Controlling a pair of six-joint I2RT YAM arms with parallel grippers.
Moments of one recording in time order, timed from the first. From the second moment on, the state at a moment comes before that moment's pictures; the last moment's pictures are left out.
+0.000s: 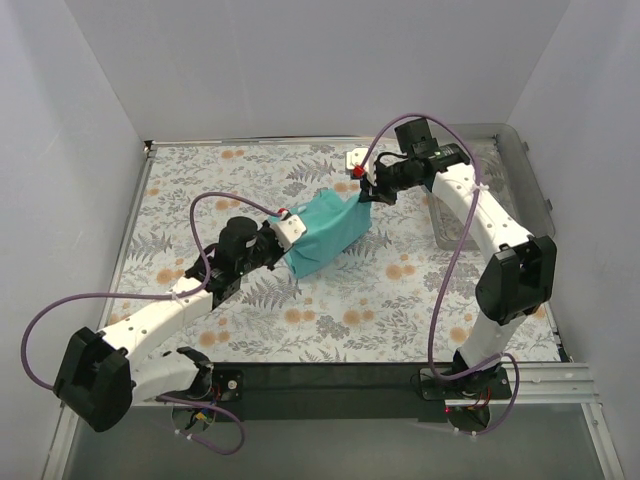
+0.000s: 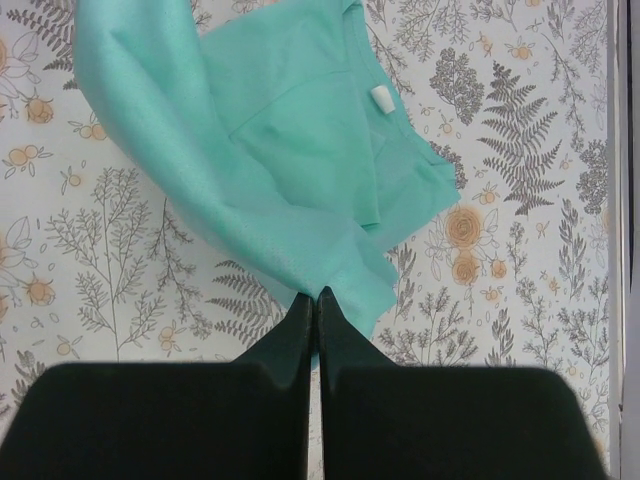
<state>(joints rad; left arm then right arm) -0.59 1.11 0.66 0.03 0.15 0.43 0.39 1.73 1.66 -0.88 -0.72 -1.07</state>
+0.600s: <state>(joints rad) -0.44 1.21 0.67 0.13 0.20 0.43 0.39 1.98 1.89 -0.87 -0.76 -0.99</state>
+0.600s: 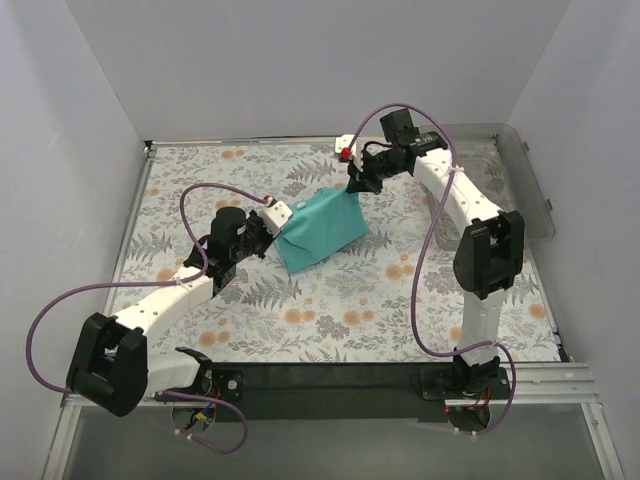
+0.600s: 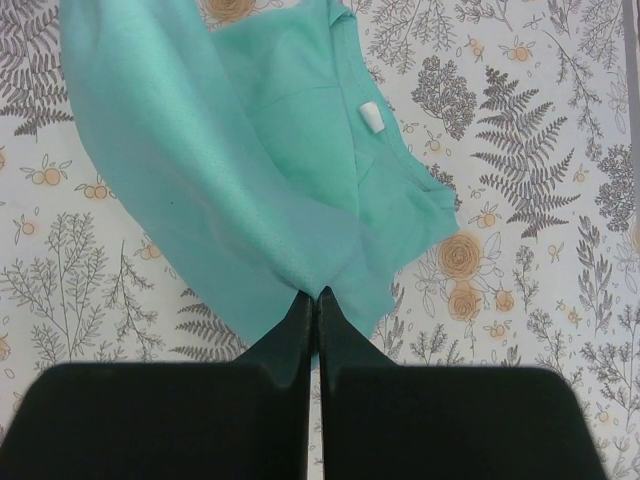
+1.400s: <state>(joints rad) -0.36 1.46 0.67 0.42 0.11 0.42 0.39 2.08 1.90 -0.57 -0.72 -0.69</state>
